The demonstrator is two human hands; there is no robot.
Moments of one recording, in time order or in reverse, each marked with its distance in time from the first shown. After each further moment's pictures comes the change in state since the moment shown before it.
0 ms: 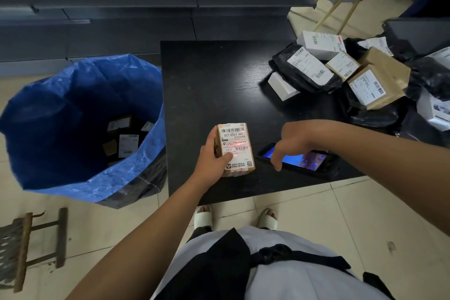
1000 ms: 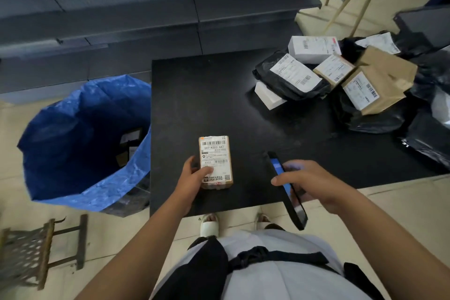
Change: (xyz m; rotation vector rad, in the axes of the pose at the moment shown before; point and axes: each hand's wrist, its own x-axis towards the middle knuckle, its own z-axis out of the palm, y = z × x) left_hand -0.003 -0.005 0.033 -0.246 0.172 -0.298; right_hand 0.018 0.136 0.069 1.083 -0.034 -0.205
